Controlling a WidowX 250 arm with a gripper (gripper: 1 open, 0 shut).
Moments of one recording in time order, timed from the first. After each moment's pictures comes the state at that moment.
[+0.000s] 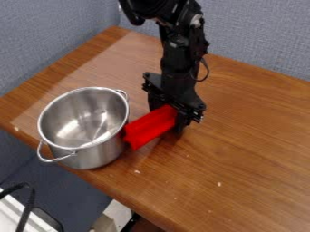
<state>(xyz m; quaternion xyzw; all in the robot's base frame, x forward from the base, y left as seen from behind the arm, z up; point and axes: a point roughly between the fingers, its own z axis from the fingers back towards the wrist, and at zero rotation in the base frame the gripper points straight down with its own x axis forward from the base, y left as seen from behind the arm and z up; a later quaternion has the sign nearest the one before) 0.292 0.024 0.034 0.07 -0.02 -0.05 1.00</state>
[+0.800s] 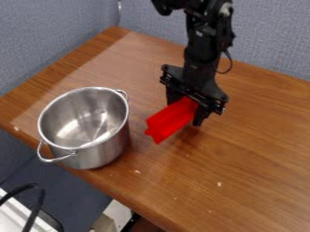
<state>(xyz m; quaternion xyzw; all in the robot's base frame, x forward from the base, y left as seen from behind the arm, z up) 0.307 0.002 0.038 0.08 -0.01 -0.03 1.00</state>
